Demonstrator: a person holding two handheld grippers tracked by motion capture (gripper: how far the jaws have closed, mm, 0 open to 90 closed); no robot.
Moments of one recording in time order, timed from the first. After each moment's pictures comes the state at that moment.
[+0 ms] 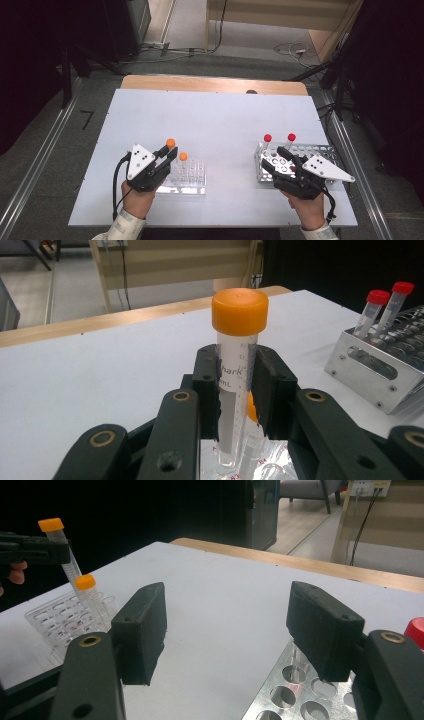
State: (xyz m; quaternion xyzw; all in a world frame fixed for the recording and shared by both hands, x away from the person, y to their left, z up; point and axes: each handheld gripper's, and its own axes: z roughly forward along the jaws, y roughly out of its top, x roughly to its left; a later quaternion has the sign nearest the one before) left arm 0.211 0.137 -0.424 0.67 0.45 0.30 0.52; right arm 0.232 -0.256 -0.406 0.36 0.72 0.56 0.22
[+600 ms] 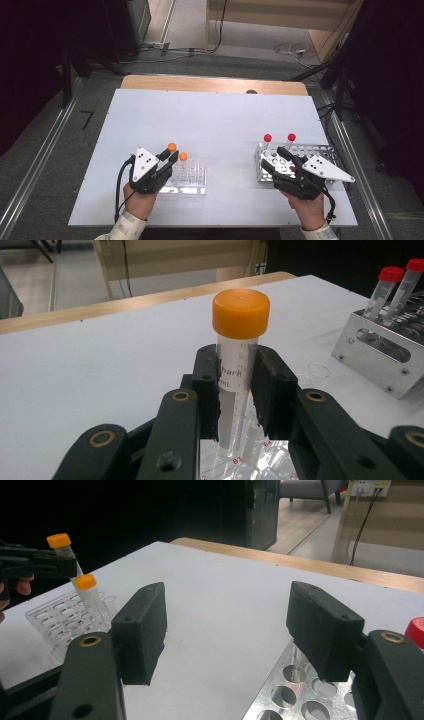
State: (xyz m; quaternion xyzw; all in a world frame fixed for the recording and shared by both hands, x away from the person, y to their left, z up) left arm 0.211 0.134 -0.436 0.68 0.45 0.29 0.50; right arm 0.232 -0.256 -0.406 0.36 0.72 0.56 0.22
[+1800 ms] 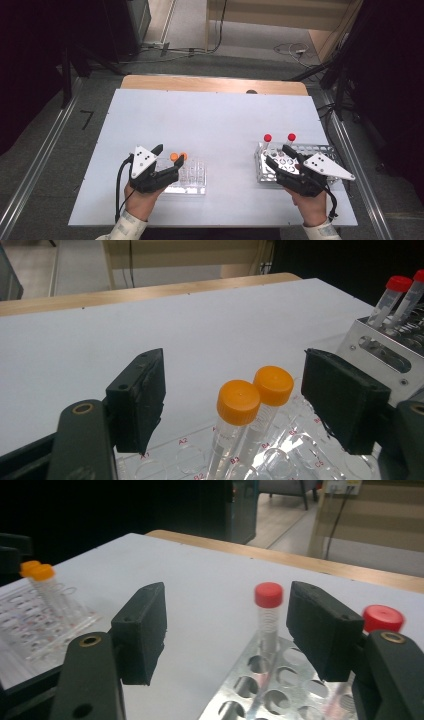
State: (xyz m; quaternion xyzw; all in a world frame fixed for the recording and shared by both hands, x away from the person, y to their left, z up) left arm 0.213 0.134 -0.434 0.67 0.48 0.28 0.50; right arm 0.241 -0.266 -0.412 0.37 0.72 0.53 0.25
